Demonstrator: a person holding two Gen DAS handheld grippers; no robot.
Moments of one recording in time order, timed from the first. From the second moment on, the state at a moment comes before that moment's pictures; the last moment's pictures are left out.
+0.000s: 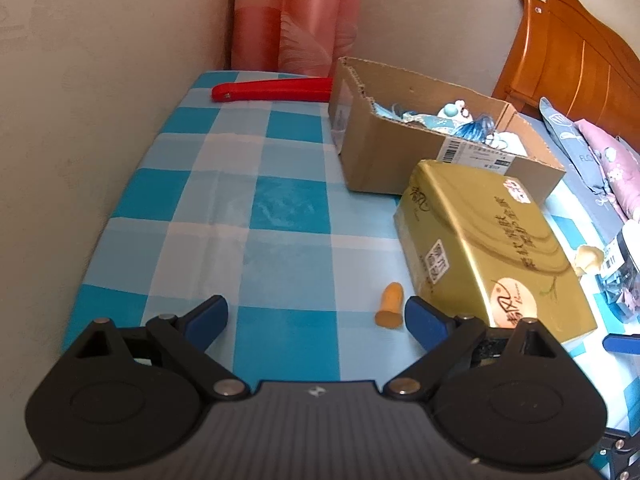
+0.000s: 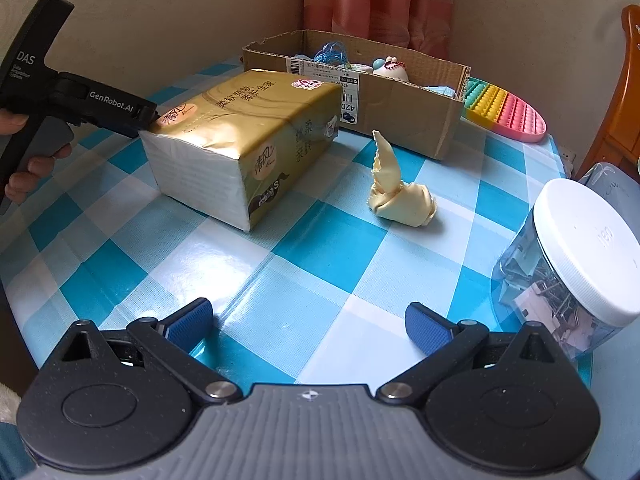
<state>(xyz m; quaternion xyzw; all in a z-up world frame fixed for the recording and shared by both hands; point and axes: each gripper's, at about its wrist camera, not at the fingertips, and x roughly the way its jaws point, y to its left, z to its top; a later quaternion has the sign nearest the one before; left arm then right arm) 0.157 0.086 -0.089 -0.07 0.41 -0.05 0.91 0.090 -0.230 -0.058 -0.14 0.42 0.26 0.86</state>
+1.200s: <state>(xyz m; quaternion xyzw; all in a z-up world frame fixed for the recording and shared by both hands) 0.158 0.096 -0.091 -0.05 0.38 0.04 0.92 0.098 -0.221 -0.027 -0.18 0.37 0.23 0.88</state>
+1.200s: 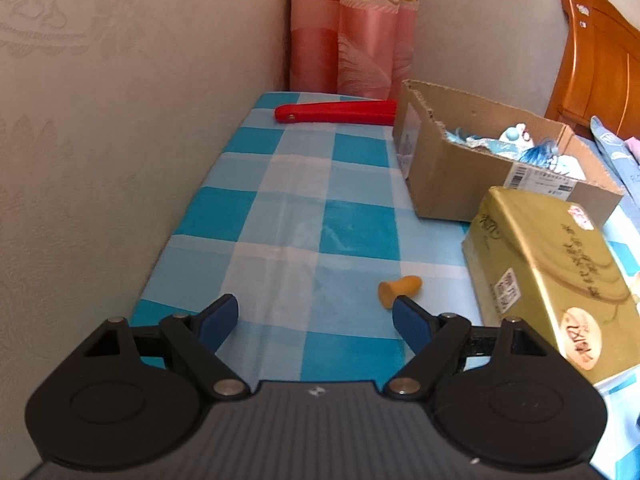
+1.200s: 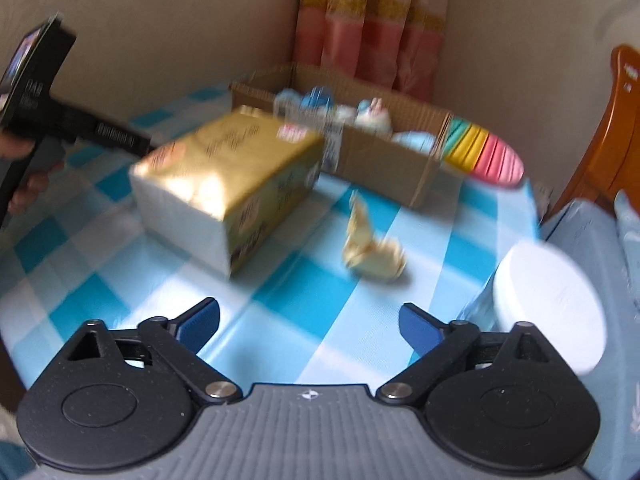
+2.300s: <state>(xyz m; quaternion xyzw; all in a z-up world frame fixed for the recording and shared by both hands) 0.170 0.071 -0.091 -0.06 0.37 -0.02 0.93 0.172 -0.209 -0.052 -0.21 0.38 0.17 0.89</state>
